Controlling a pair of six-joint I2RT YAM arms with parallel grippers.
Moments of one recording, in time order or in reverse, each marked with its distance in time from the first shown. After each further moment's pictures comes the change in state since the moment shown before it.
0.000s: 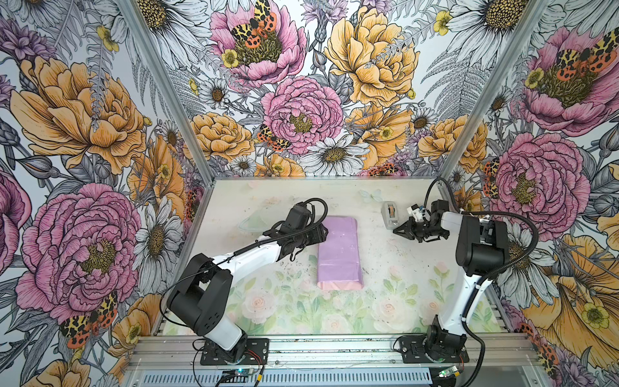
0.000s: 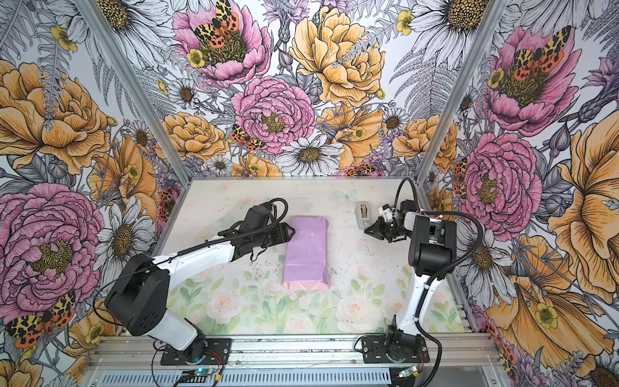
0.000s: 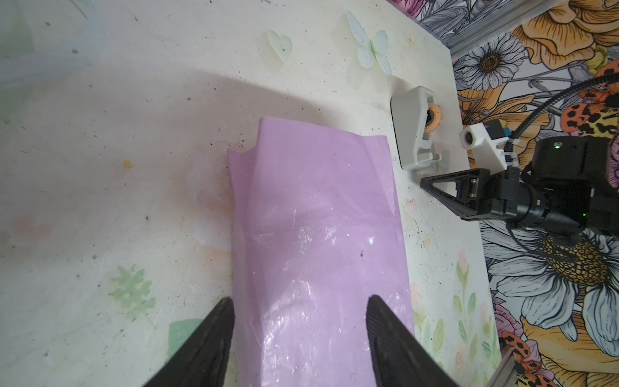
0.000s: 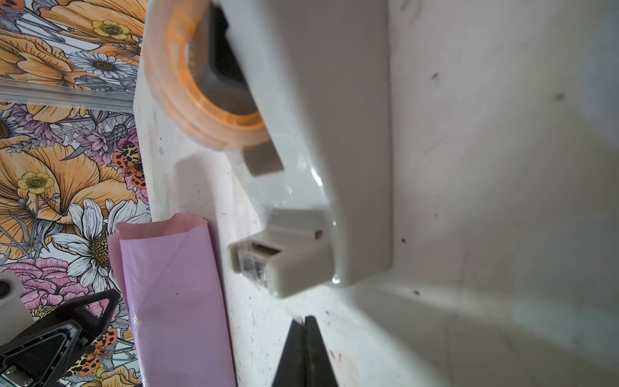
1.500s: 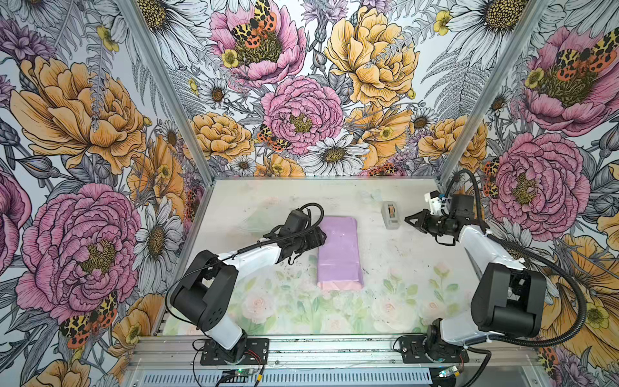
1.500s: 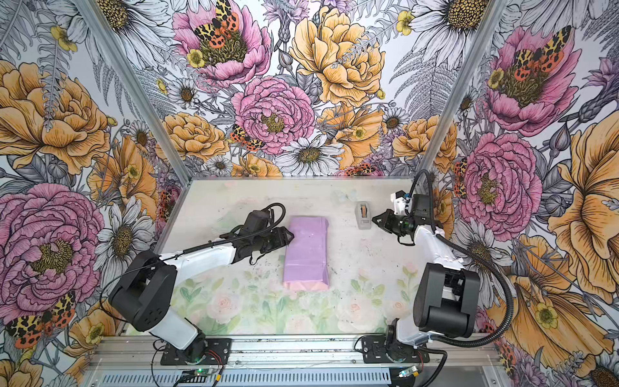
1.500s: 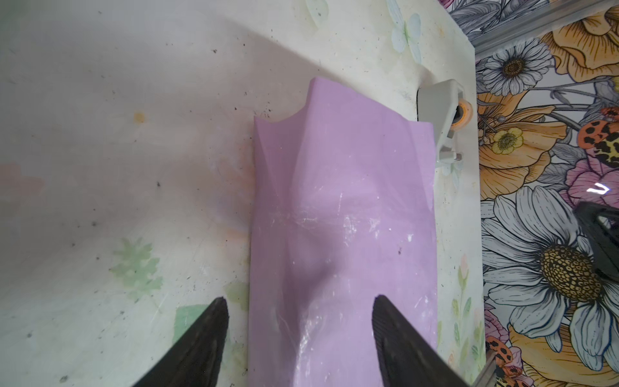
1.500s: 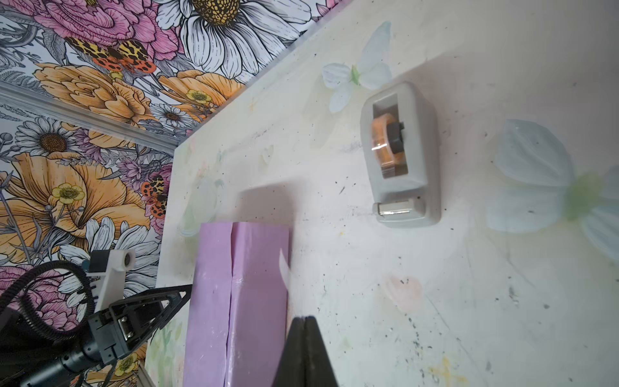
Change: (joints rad) left arm 0.013 0.043 -0.062 0.054 0.051 -0.097; right arm 0.011 -0.571 -0.241 0.065 0.083 0.119
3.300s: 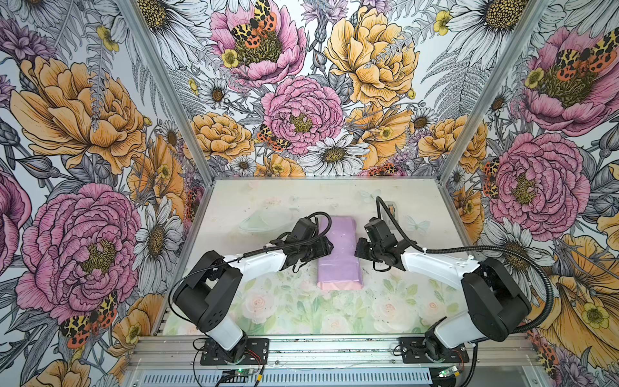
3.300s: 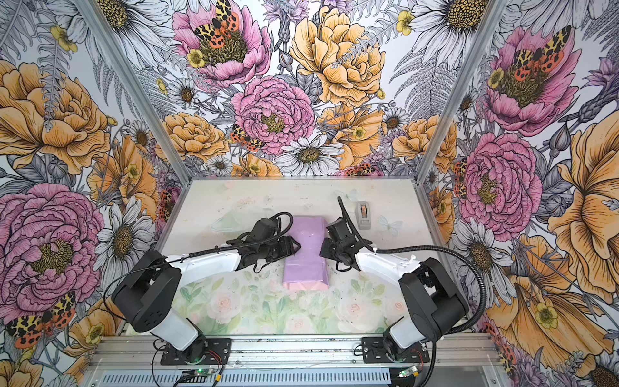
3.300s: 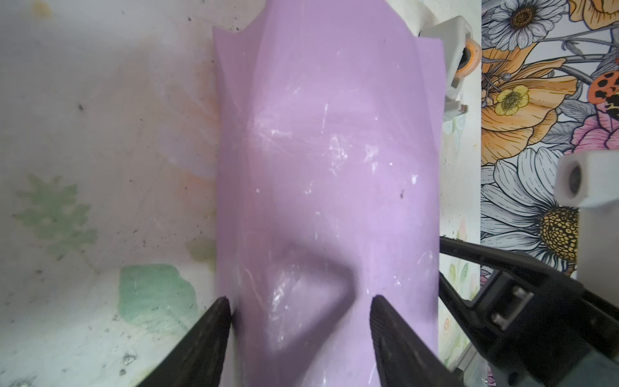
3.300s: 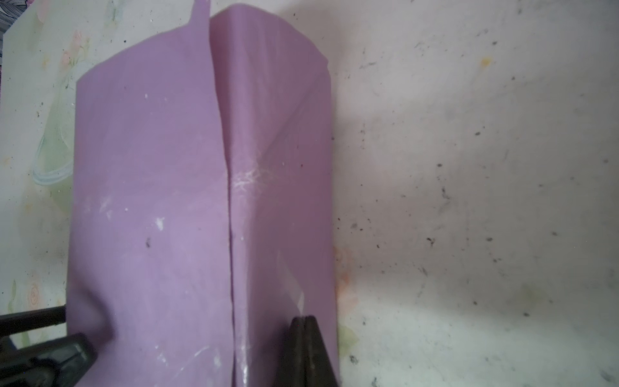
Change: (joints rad) left arm -0.088 -0.005 -0.032 0.012 0.006 -0.035; right arm 0.794 0.037 -0.190 0.221 0.751 0.479
